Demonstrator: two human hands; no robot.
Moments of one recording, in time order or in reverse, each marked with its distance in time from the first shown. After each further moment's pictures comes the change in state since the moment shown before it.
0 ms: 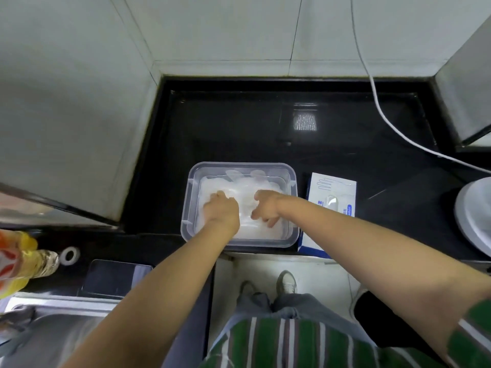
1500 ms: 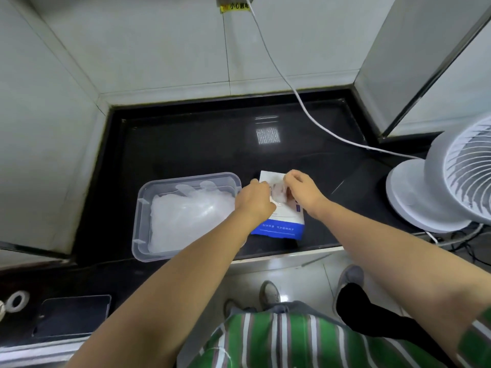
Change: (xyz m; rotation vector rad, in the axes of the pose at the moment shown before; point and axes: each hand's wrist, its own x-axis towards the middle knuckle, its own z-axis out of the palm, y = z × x) left_hand -0.027 0.147 -0.070 -0.367 0.179 0.348; right_hand -0.058 0.154 -0.053 0.773 0.712 -0.223
